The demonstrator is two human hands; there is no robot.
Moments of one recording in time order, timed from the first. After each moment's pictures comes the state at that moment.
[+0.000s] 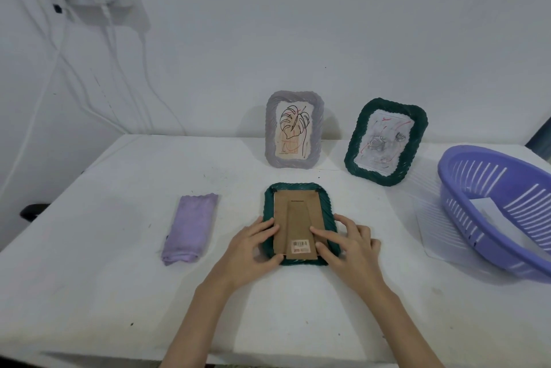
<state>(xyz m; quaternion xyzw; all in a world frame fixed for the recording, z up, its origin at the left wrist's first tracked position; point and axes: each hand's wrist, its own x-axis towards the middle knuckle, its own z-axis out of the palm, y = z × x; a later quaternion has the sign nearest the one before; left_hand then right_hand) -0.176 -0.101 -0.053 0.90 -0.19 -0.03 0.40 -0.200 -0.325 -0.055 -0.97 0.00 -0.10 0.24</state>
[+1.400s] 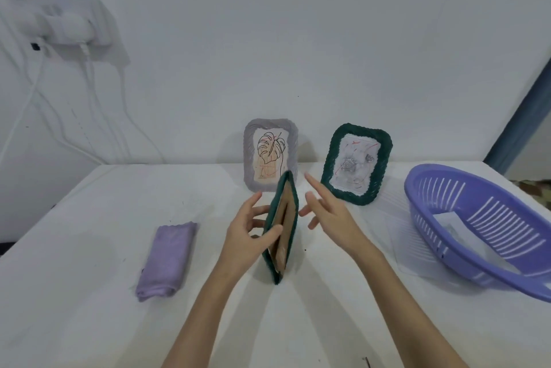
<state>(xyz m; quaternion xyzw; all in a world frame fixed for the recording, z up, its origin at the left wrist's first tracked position) -0.165 -0.149 0.027 0.76 -0.11 0.01 0.64 -0.158 -0.330 0.045 -0.83 -0.01 -0.04 0.56</state>
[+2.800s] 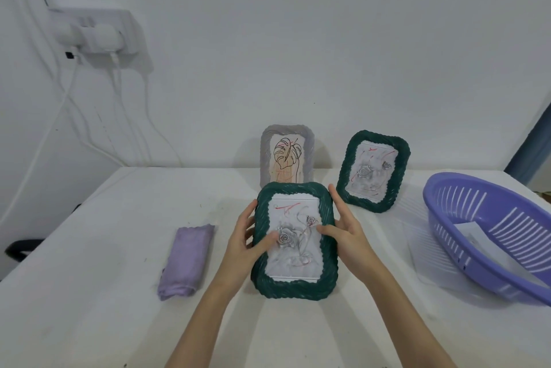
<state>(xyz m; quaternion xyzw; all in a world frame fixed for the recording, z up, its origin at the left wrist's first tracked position) -0.165 -0.117 0.009 0.71 -0.09 -0.03 0.70 -0.165 -0.317 0.026 -0.65 -0.01 0.02 0.76</state>
